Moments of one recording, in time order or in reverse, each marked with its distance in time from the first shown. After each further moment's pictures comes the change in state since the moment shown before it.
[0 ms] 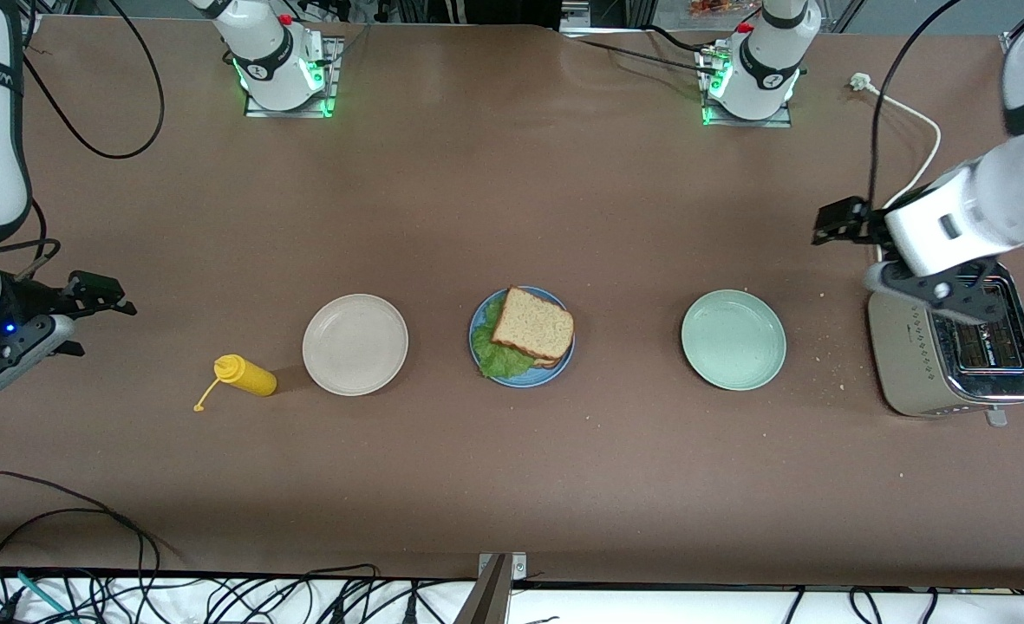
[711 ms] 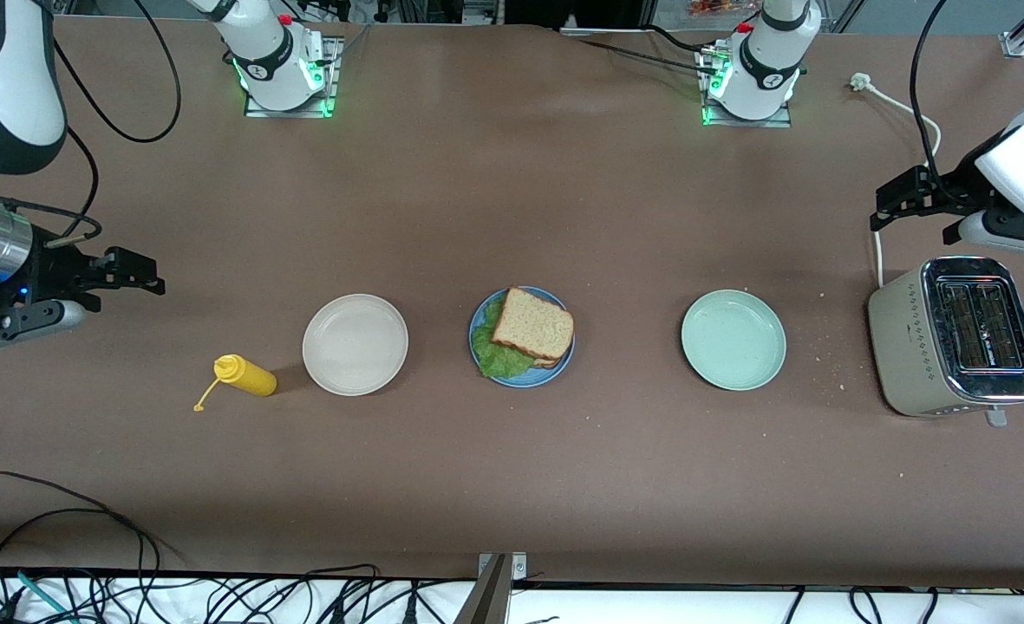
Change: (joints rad) left arm 0.022 -0.274 0.111 -0.375 -0.042 0.283 -0.014; right arm 0.108 -0.149 0.009 -0.076 -0.045 -0.034 0.529
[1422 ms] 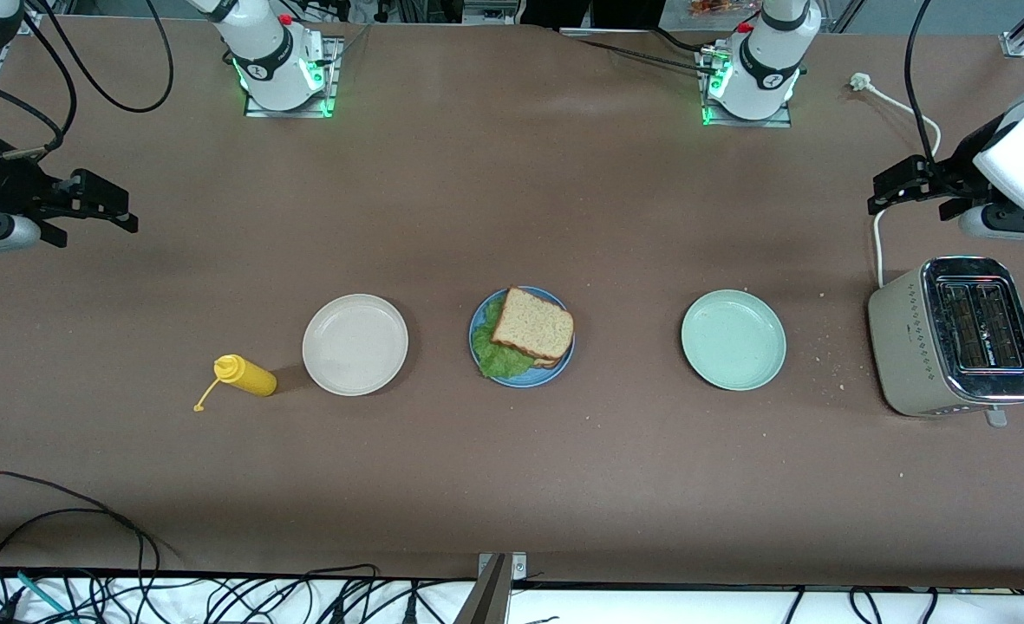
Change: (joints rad) left arm -0.002 -0.013 -0.004 0.005 0.014 -0.098 -0.109; right arm 0.002 -0.195 0.014 -0.083 -0.050 -0.086 0.075
